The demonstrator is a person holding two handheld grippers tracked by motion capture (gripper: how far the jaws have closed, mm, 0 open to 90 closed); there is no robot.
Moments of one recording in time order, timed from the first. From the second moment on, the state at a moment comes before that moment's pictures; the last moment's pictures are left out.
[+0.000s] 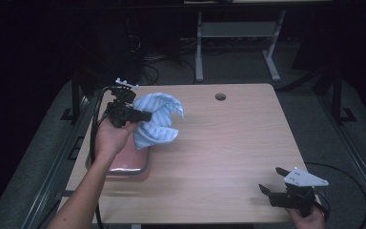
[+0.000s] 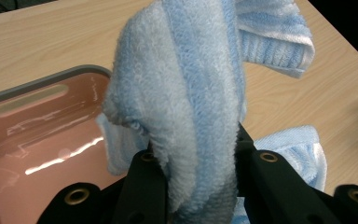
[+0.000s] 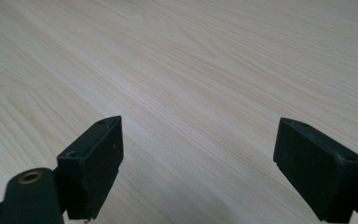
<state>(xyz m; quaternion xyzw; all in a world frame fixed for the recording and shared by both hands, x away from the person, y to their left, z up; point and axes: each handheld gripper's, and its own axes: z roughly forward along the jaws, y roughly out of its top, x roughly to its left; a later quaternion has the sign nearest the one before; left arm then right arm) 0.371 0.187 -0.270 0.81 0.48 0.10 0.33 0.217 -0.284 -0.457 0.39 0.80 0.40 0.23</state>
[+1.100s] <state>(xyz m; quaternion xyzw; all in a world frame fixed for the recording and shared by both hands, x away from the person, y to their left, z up) 0.396 0.113 -0.299 0.83 0.44 0.06 0.33 0.218 -0.287 -0.456 0.38 0.80 0.41 0.23</state>
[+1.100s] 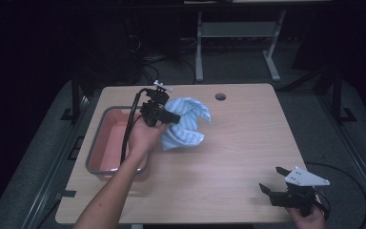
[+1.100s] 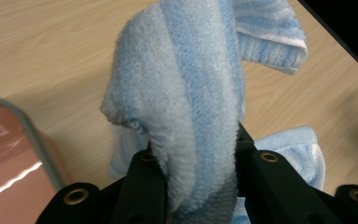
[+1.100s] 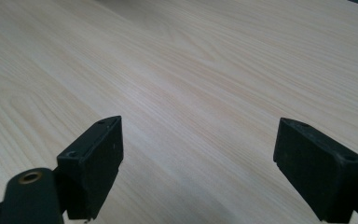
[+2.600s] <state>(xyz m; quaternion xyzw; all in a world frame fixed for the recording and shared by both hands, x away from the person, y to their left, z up) 0.411 0.025 -0.342 0.86 0.40 0.02 0.31 0.217 -0.289 -0.454 0.38 0.79 0.41 0.24</state>
